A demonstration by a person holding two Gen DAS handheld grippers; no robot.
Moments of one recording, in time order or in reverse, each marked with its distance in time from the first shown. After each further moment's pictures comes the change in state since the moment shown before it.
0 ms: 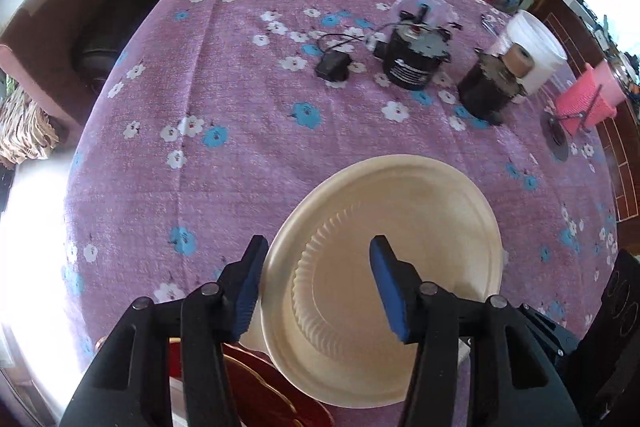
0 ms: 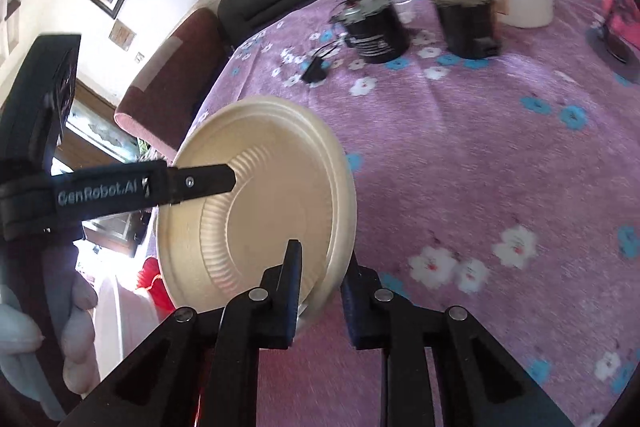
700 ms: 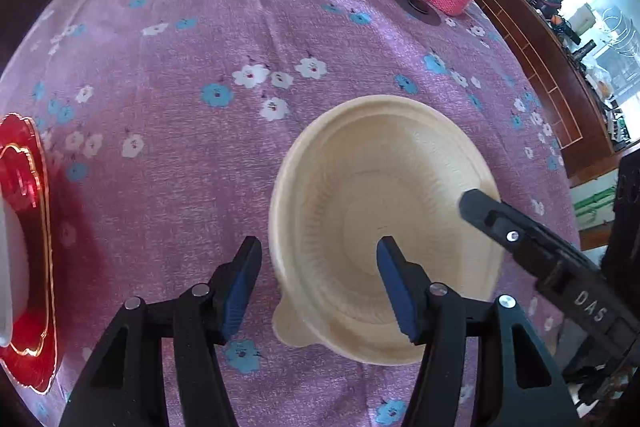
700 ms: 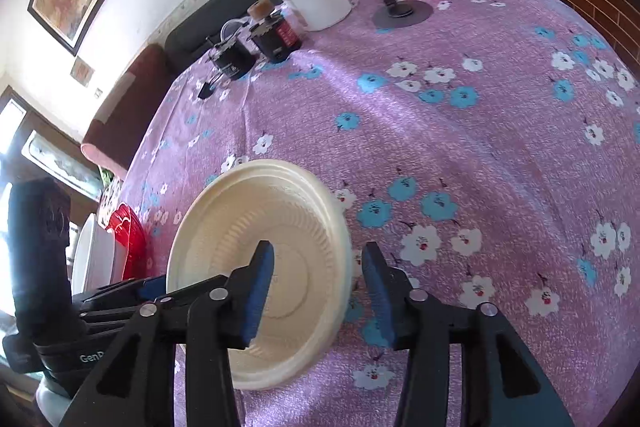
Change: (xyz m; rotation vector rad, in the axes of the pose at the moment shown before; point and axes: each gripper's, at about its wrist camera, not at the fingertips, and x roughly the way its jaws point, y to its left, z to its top) left arm 0.006 -0.128 -0.156 0.093 0.009 -0.200; right arm -0.150 -0.118 -0.097 0.106 -0.098 -0.157
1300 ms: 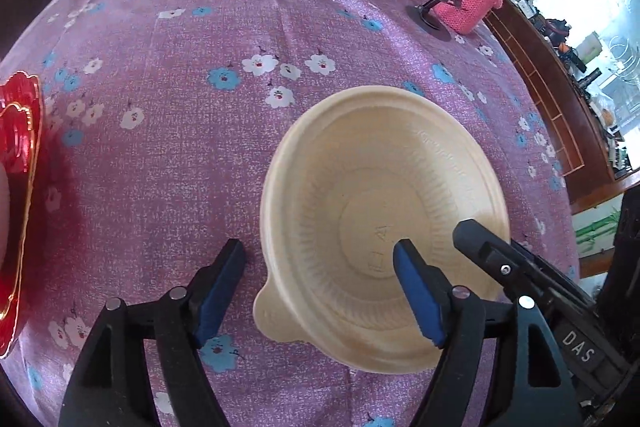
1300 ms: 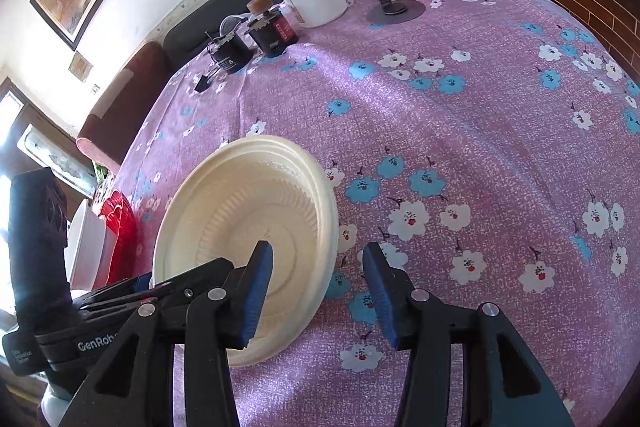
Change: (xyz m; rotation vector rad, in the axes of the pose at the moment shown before) left arm 0.009 0.000 -0.013 -0.085 -0.067 -0.005; right arm 0.003 0.004 -0.018 -0.028 -0.012 -0.026
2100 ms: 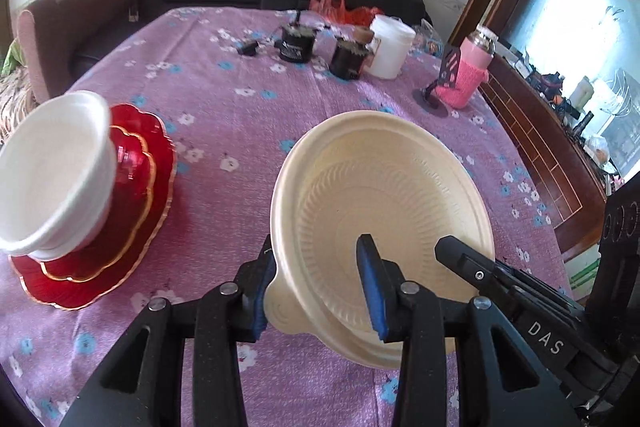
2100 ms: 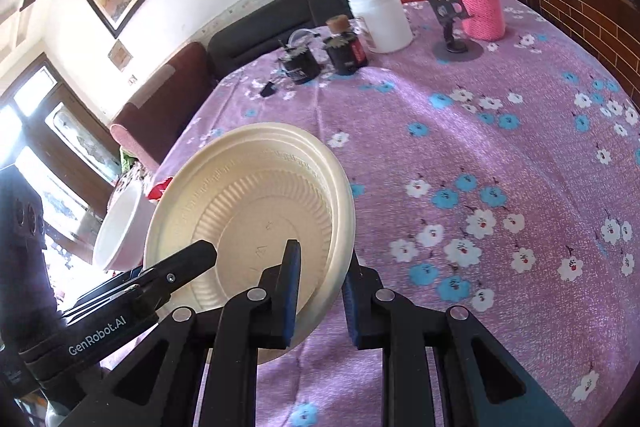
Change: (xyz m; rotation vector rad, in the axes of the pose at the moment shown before) left arm -0.098 0.020 -0.037 -0.036 -0.292 0.051; right arm -0.031 0.063 -0.019 -0.121 -0.086 0.085
